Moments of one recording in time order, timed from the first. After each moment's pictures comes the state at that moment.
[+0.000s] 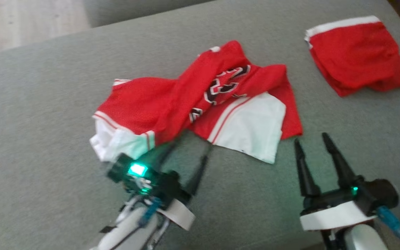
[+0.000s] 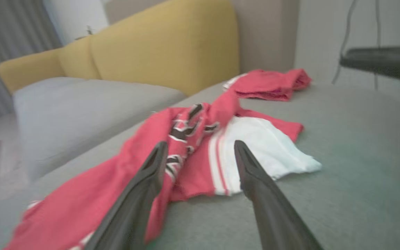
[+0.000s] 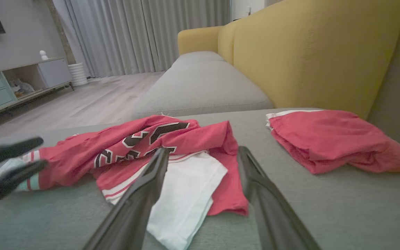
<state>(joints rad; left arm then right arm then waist) -0.40 0.22 -0.83 0.34 -0.22 0.15 -0.25 0.04 -0.06 0.15 0.07 0.10 0.12 -0.26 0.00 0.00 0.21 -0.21</state>
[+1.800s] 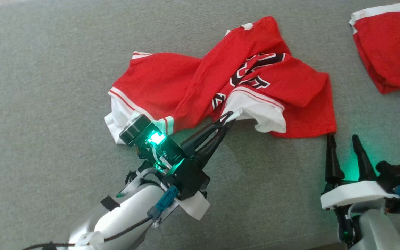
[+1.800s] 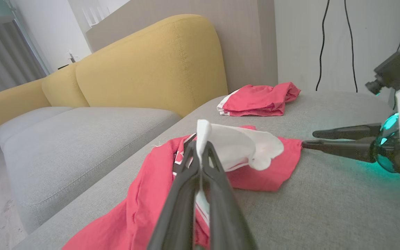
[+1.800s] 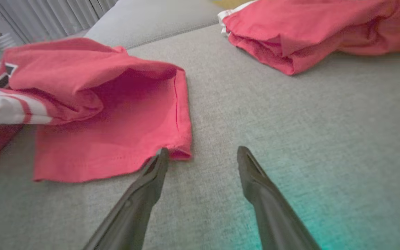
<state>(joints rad) -0.59 0.30 -0.98 0.11 -0.16 0.14 -0.14 -0.12 -0.04 -0.04 0.40 0.25 0.12 -0.26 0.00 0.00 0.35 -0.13</state>
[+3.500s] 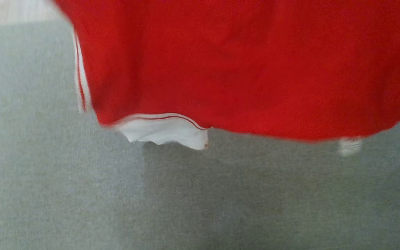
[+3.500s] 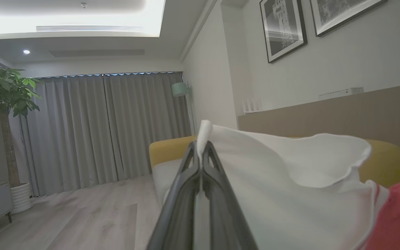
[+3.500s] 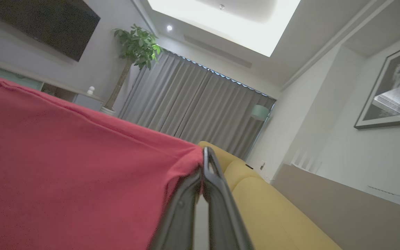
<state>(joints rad) -1.26 0.50 -0.50 0.38 -0.69 -0.07 0.02 -1.02 -0.70 0.37 0.22 0.37 0.12 -0.08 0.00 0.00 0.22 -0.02</state>
